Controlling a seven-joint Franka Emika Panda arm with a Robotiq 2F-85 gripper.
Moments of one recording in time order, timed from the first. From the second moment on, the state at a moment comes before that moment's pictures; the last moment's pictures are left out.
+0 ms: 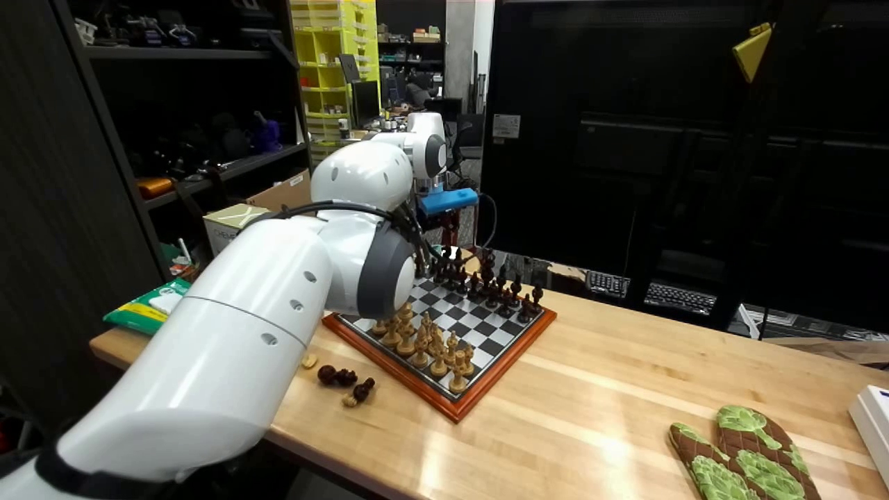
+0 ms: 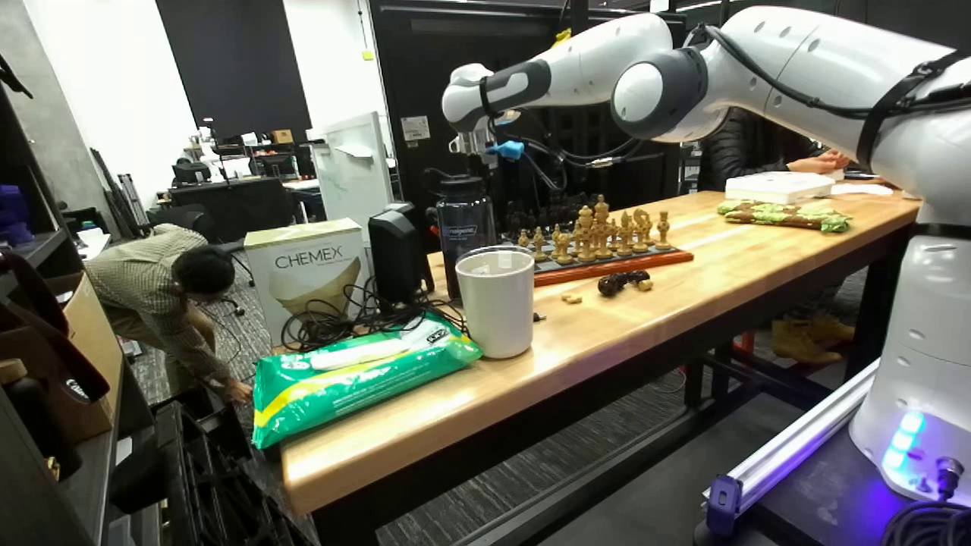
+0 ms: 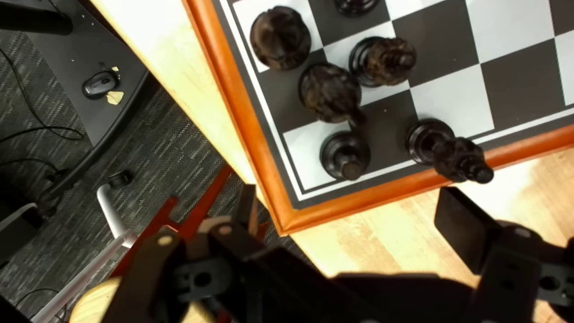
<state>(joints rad) 0.11 1.06 0.11 -0.57 -0.19 1.66 -0.70</state>
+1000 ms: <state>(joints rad) 0.16 1.02 0.11 -0.51 -0.19 1.62 -0.55</state>
